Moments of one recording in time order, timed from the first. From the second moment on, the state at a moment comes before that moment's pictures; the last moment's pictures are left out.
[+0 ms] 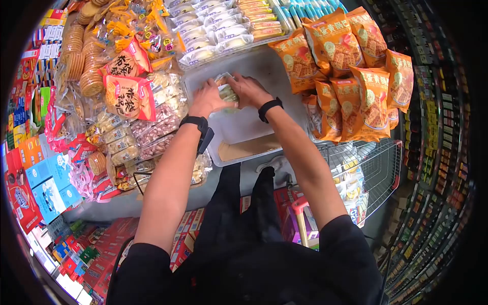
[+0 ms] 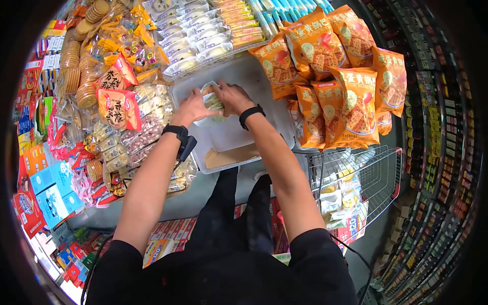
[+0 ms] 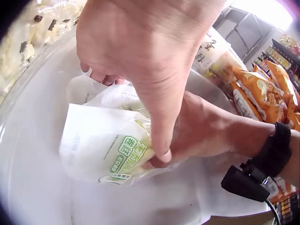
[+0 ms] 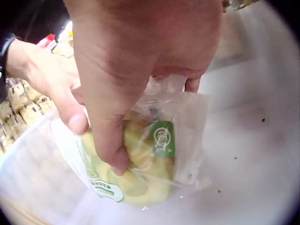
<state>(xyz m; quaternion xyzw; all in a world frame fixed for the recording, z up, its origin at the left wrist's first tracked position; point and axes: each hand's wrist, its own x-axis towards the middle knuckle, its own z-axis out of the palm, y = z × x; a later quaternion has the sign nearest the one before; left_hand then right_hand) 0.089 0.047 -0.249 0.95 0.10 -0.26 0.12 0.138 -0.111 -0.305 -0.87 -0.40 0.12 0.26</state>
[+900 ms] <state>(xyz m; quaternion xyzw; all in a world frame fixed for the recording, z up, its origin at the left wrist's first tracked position) 0.024 -0.147 -0.002 0.66 -0.30 -0.60 0.35 -0.114 -0.355 -0.031 -0.82 -0.08 -0.01 0.56</state>
